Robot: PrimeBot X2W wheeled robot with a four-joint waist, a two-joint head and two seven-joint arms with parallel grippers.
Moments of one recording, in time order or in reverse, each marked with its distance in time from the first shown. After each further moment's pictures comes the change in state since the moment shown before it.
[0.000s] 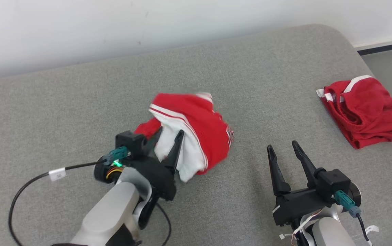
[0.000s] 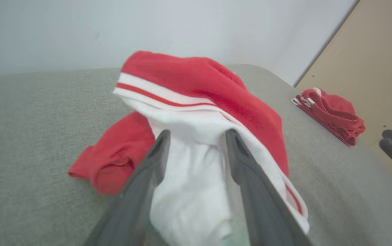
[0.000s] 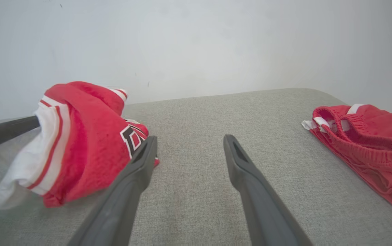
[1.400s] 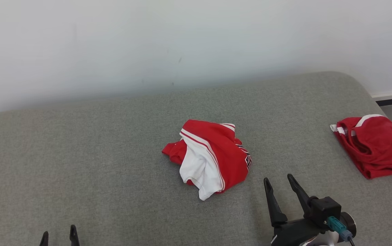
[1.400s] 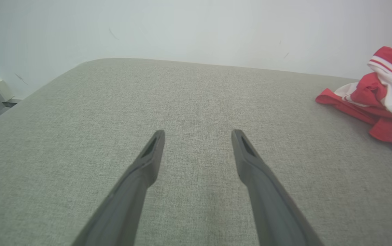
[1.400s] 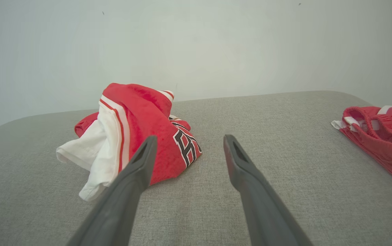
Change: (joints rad) left arm 0.781 -0.020 0.848 -0.512 0.574 0.048 -0.017; right arm 0.108 0.013 0.018 0.049 0.000 0.000 0.000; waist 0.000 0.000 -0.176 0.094
